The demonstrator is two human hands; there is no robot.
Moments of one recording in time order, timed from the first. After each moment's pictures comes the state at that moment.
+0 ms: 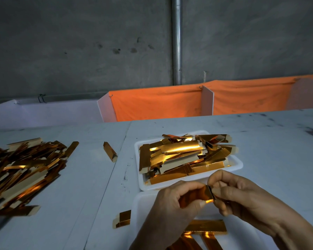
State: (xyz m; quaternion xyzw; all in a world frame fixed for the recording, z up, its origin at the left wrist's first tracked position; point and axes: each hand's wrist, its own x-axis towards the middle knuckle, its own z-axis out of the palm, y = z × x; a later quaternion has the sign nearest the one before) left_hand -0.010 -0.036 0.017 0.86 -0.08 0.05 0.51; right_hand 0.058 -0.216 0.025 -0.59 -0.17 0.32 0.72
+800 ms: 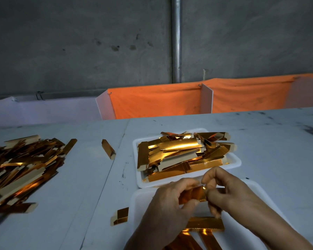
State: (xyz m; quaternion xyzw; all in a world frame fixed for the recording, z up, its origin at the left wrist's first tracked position) left_hand -0.007 -0.034 0.005 0.90 -0.08 0.06 0.43; right_hand 0.049 -0.200 0.019 -0.78 -0.21 0.17 0.57
